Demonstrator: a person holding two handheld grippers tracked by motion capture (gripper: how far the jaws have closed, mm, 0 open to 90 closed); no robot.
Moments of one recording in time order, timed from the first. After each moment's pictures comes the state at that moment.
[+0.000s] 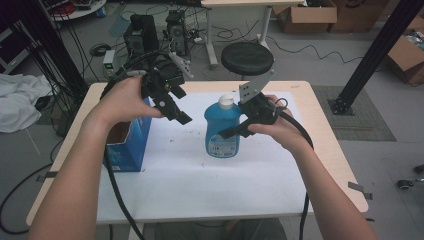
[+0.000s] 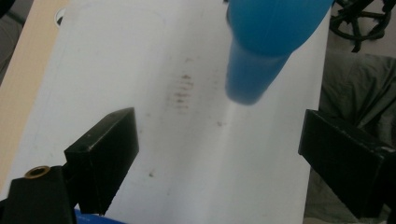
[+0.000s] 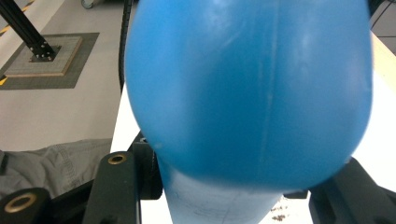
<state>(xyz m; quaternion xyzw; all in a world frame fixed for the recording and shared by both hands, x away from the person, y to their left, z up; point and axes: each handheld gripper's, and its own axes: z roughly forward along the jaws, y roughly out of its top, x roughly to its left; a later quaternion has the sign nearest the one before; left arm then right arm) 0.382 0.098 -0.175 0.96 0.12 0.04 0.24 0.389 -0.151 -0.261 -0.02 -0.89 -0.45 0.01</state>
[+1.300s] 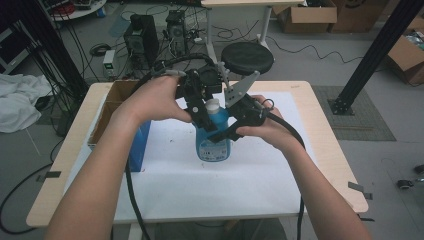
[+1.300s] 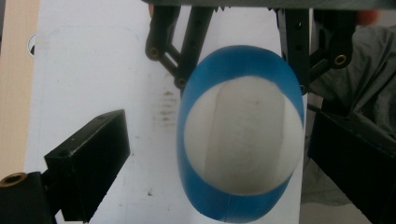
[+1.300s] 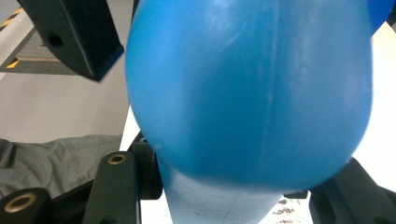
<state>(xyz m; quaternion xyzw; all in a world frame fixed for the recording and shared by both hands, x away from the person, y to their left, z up) 0.368 0.023 -0.171 0.98 0.06 0.05 0.17 0.381 -0.122 -0.257 0.02 -0.90 -0.43 0.02</state>
